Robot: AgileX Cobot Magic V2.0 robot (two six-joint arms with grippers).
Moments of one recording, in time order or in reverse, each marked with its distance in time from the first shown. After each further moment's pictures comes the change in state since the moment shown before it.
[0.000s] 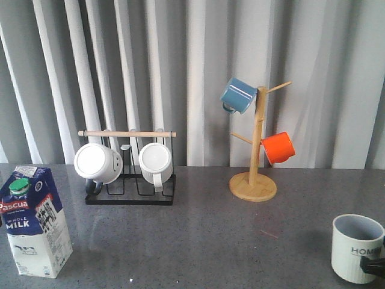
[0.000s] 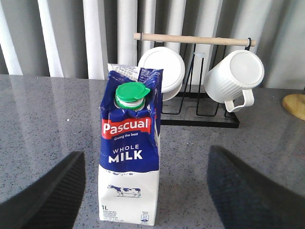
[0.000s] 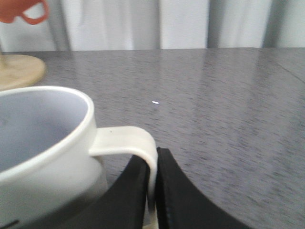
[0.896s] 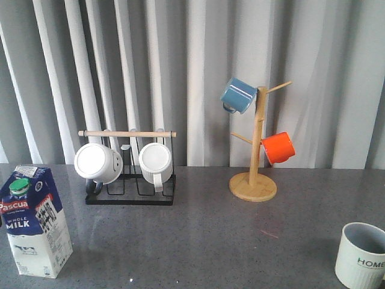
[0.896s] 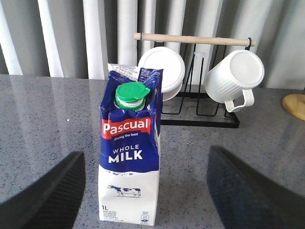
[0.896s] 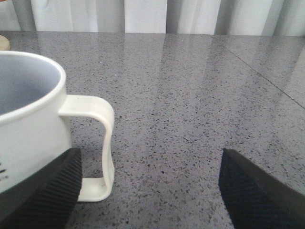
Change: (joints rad) left arm 0.000 0.000 0.000 0.000 0.000 0.000; right arm -0.046 -0.127 0.210 0.132 -0.046 -0.137
